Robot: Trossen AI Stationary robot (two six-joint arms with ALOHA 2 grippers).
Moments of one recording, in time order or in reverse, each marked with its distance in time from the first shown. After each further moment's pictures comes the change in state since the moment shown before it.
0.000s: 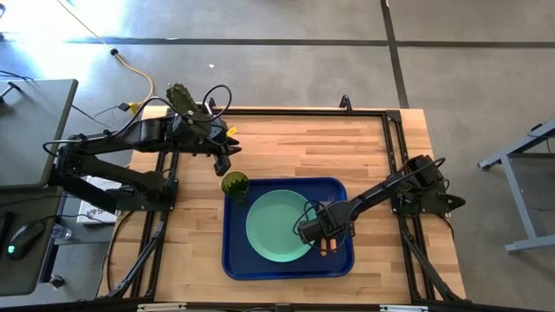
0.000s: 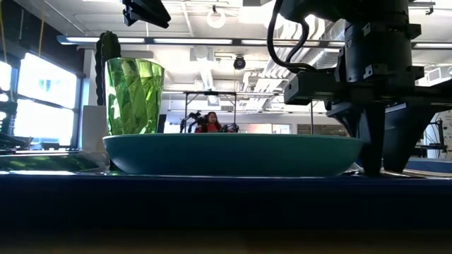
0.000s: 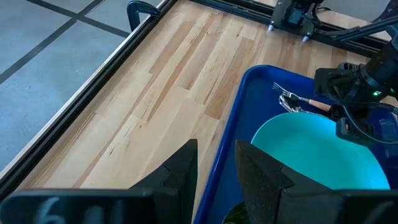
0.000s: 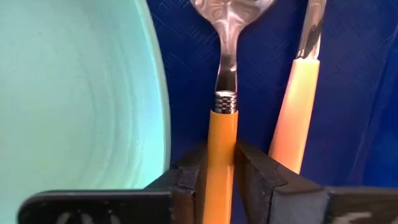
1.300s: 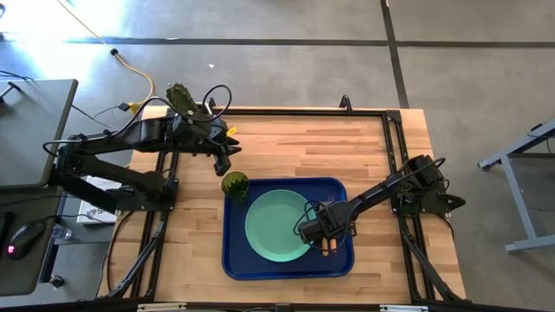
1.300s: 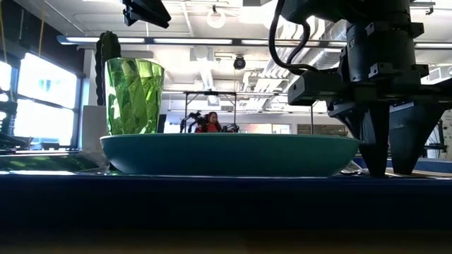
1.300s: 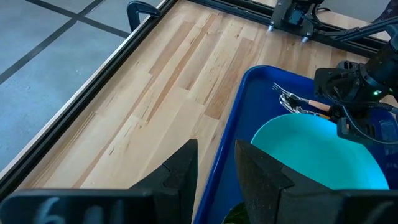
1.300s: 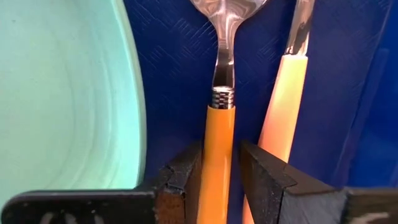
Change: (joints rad) left arm 0.000 0.000 0.000 0.002 0.000 0.000; right arm 0.000 -0.003 0.000 -0.022 -0.025 -0.026
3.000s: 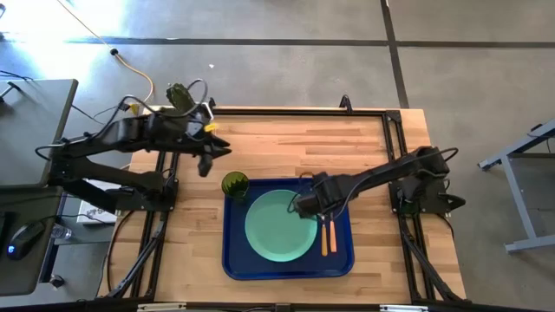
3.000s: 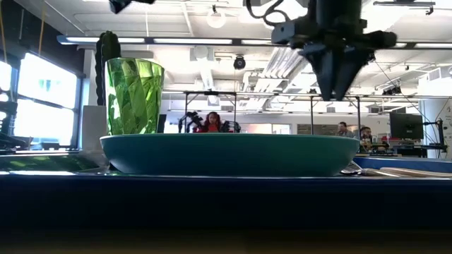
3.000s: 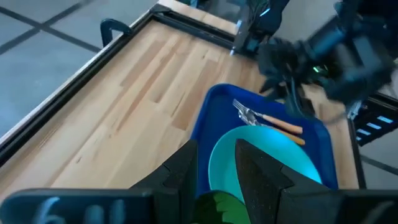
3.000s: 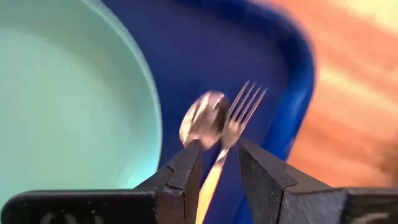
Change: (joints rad) left arm 0.000 -0.126 0.000 -0.011 0.117 -0.062; right arm -0.138 -0.082 0.259 -0.454 0.257 -0.464
